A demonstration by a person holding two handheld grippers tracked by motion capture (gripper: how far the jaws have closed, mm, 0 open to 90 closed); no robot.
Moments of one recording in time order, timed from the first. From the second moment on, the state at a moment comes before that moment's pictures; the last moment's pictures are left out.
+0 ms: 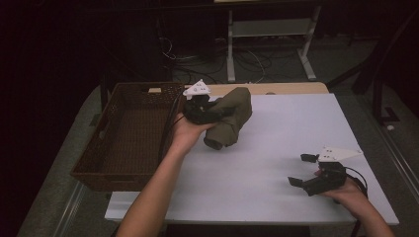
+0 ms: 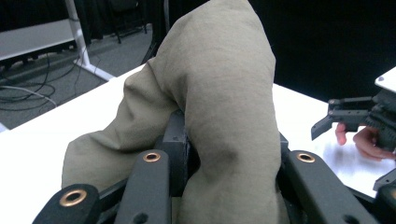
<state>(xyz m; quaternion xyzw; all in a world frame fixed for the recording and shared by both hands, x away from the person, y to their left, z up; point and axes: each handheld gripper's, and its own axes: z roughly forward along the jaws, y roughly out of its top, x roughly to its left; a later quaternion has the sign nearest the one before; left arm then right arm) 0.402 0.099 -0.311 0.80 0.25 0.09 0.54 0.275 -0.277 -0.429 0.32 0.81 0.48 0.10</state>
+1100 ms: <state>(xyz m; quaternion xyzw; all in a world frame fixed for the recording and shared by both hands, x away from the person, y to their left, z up) 0.412 0.068 -0.374 0.83 0.27 0.08 0.48 0.275 -0.277 -0.429 0.32 0.81 0.48 0.10</state>
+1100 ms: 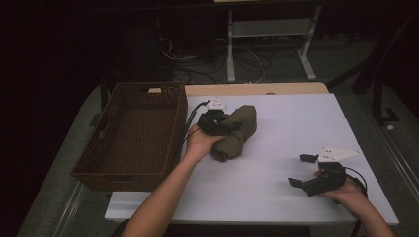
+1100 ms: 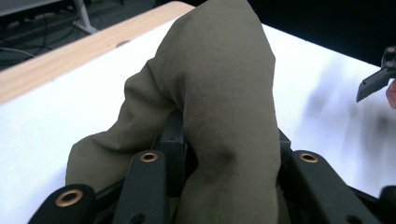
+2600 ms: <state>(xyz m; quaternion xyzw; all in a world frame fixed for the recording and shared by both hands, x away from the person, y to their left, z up) 0.408 -0.002 -0.418 0.87 0.24 0.03 0.43 0.276 -0.274 -0.431 0.31 0.82 0.48 0.08</state>
